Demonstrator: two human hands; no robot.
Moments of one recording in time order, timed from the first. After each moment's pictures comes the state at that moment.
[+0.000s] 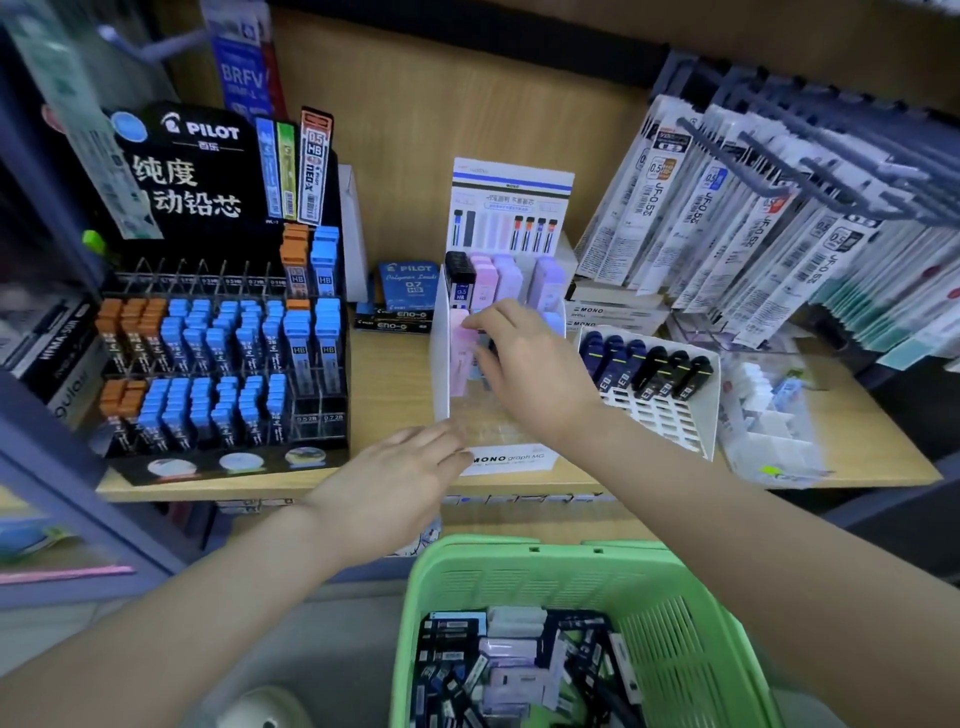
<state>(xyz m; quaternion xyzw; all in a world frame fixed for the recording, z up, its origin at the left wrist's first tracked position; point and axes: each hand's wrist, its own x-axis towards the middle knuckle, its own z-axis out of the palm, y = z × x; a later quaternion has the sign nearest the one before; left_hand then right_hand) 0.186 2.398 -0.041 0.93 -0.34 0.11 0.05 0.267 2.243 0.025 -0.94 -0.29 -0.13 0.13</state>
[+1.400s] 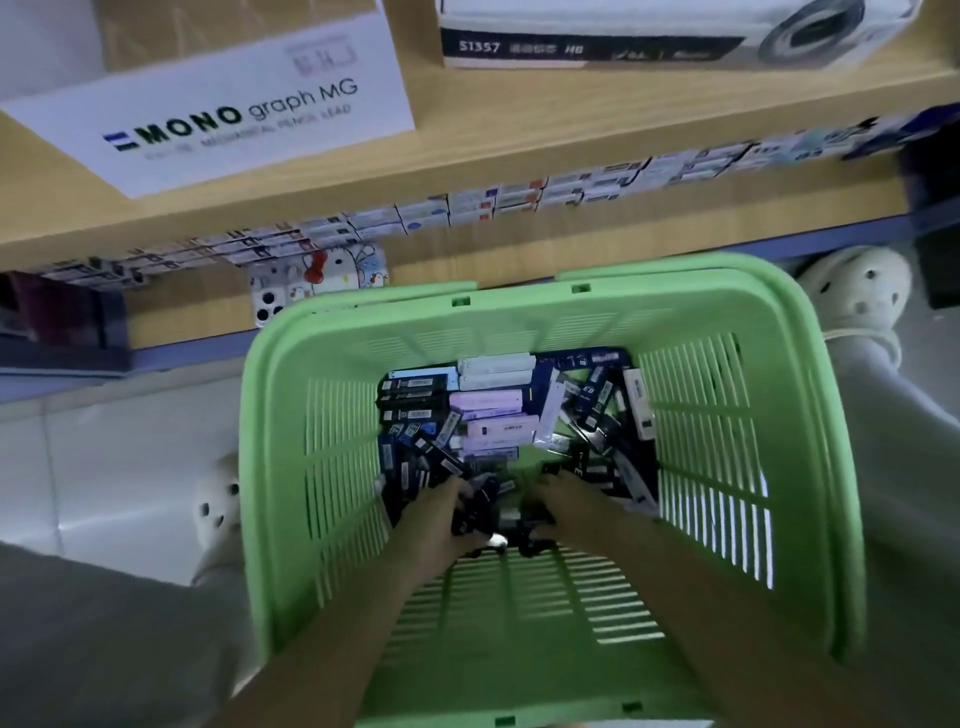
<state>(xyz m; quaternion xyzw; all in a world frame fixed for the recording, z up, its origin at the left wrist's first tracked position) 0.037 2.253 -0.329 0.82 0.06 -0.48 0.31 0.070 2.053 -0.352 -0.80 -0.18 0.54 0.18</state>
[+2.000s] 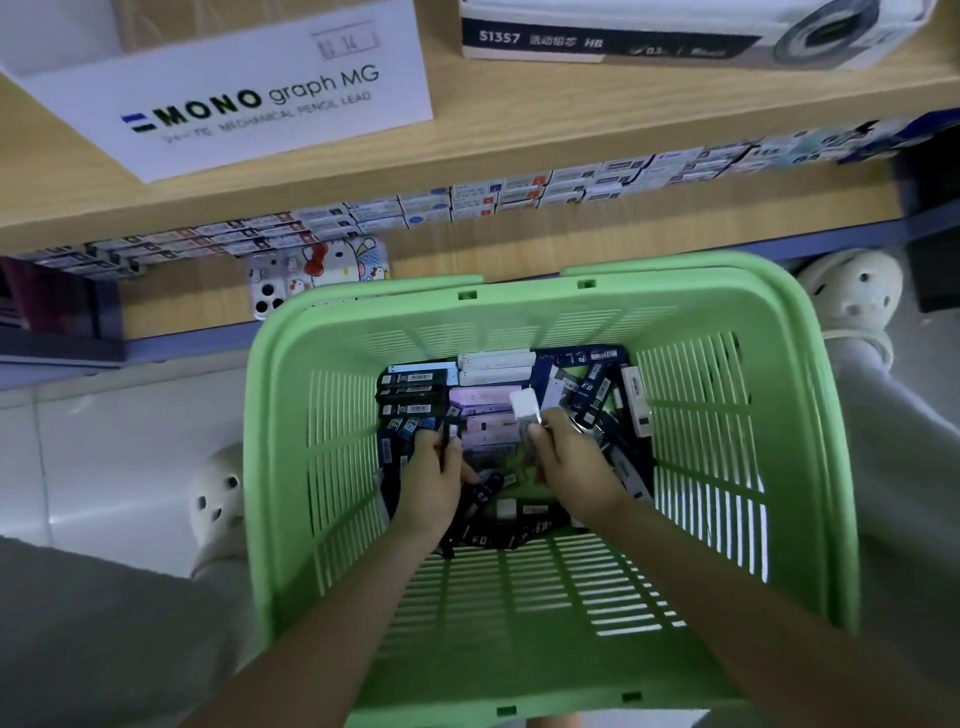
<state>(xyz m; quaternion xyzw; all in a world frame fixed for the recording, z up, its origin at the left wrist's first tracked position) 0.069 2.235 -0.303 0.79 0.26 -0.27 0.48 0.096 2.073 -0.295 -0.83 0.04 0.35 0.43</state>
